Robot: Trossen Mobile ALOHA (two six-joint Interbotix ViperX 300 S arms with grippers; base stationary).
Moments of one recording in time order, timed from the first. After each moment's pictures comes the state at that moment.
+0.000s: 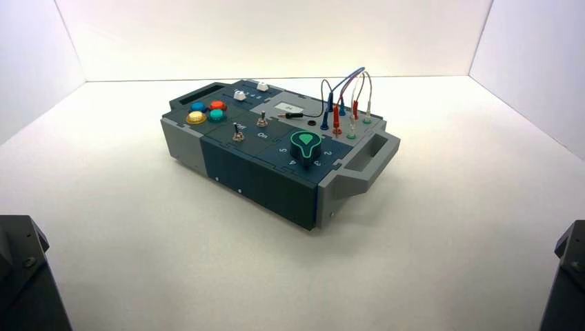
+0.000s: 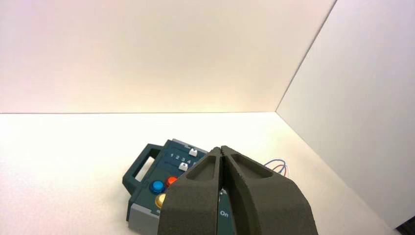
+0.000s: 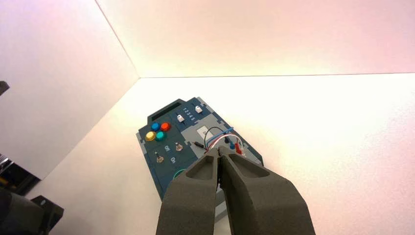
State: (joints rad) left arm -0.30 -1.52 1.20 -0.26 0.53 -0.05; right arm 0.30 -1.57 1.19 0.33 0.72 -0.01
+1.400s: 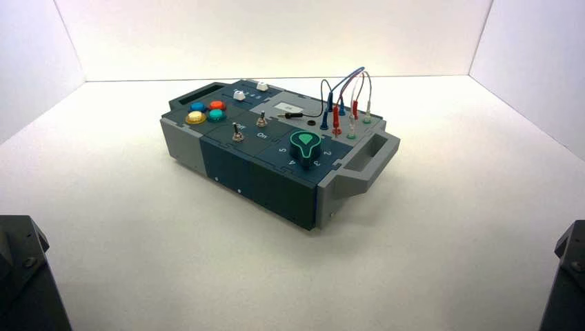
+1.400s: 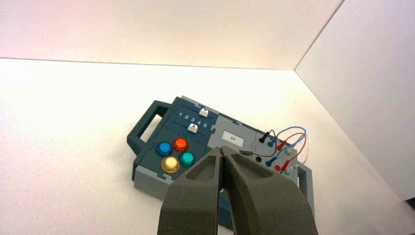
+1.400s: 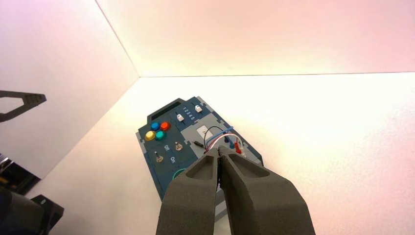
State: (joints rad) left arm -0.30 -1.28 1.19 -0.26 0.53 -0.05; right arm 0.30 -1.57 1.19 0.33 0.72 -0.01
